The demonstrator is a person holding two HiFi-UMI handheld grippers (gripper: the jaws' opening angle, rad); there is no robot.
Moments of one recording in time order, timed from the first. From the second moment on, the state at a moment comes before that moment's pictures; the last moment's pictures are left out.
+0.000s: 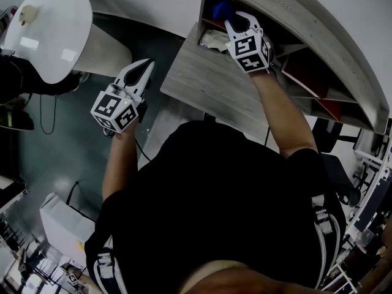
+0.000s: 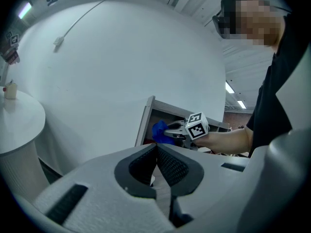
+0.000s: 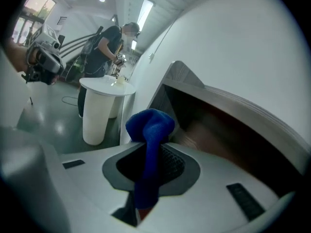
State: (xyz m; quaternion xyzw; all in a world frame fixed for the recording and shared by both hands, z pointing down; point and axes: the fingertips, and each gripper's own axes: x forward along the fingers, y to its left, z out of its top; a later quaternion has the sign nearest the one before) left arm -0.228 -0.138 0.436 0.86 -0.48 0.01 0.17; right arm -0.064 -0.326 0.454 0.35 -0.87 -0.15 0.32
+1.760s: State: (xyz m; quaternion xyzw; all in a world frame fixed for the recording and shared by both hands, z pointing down) left arm -0.218 -0.168 0.454 0.88 -0.44 0.01 0.19; right arm -0.027 -0.398 0.548 0.30 -0.71 -0.21 0.60
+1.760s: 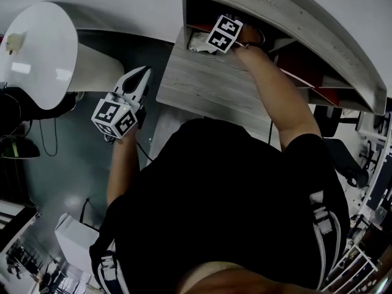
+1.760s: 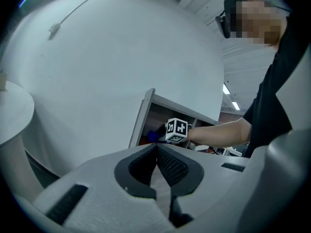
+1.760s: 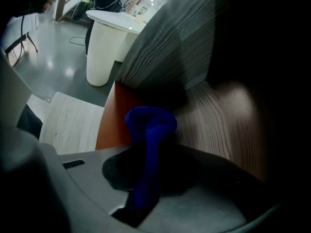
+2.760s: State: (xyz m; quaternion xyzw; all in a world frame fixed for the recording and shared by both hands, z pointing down) left arm -0.204 -0.156 0.454 0.89 -0.41 0.01 0.19; right arm 0.068 -0.367 0.556 0.32 -0.60 -0.14 0.72
